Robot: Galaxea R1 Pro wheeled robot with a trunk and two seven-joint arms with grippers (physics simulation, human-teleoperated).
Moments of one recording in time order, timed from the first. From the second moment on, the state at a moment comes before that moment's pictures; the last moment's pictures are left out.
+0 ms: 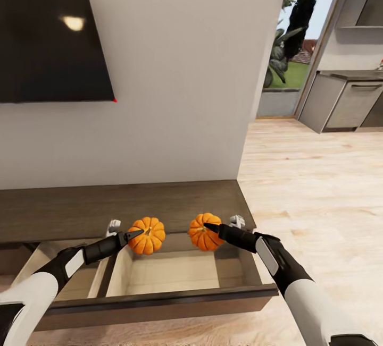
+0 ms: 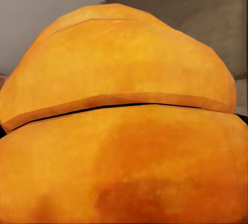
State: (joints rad) left arm -0.84 0.25 0.00 -0.20 0.44 0.36 -1.09; right arm -0.71 -0.01 0.04 -0.64 -0.46 0.50 0.64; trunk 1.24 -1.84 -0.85
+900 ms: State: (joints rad) left arm -0.84 0.23 0.00 -0.20 0.44 0.36 -1.09; right arm -0.71 0.00 0.04 -0.60 -0.46 0.50 0.63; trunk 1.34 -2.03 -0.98
